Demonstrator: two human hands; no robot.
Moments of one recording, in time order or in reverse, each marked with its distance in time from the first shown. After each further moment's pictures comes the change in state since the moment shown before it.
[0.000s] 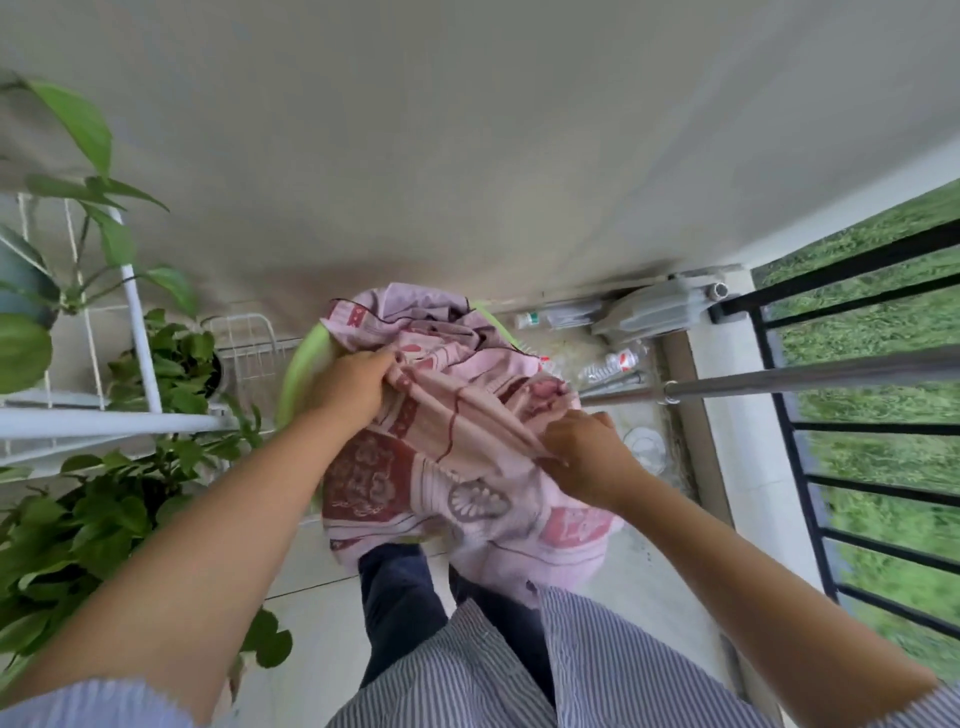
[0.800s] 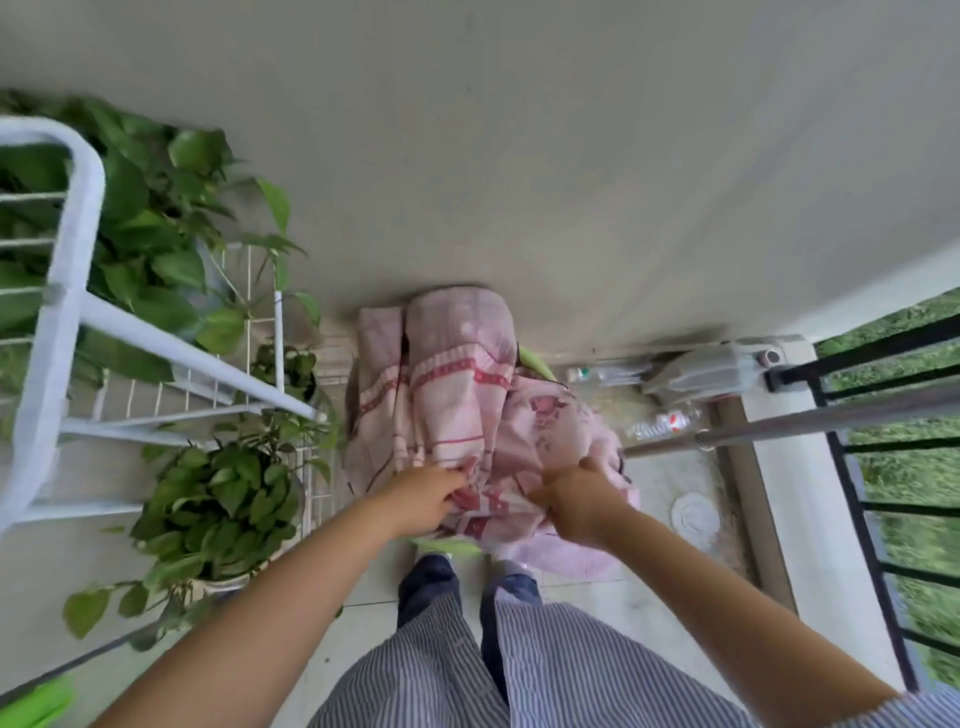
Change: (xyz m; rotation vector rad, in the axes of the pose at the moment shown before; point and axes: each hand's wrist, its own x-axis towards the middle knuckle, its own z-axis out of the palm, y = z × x) left_hand -0.123 0.057 -0.024 -0.026 -0.476 0.079; right_hand -0.023 -0.033 0.005 -0.281 -0.325 -0.110
